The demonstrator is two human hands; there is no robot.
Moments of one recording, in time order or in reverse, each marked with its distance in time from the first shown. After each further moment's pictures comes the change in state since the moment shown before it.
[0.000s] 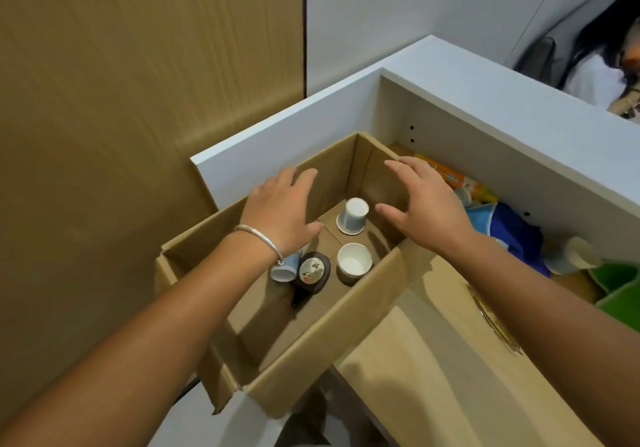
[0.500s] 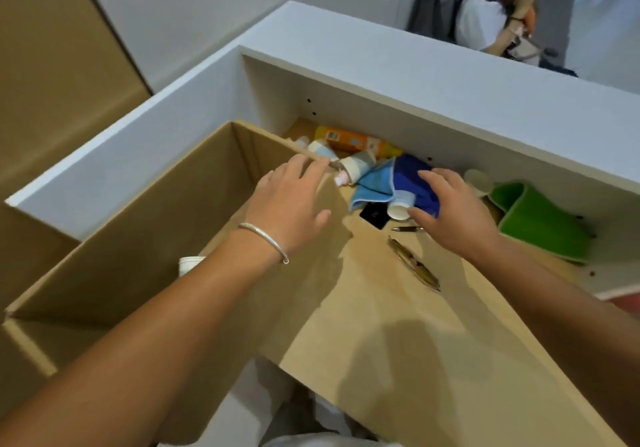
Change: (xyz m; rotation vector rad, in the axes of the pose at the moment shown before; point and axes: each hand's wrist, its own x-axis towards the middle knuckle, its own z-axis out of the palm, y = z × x) left_hand 0.029 0.160 0.039 0.001 0.008 0.388; right_hand -0.125 0.171 -0.051 -0.058 -0.024 0.417
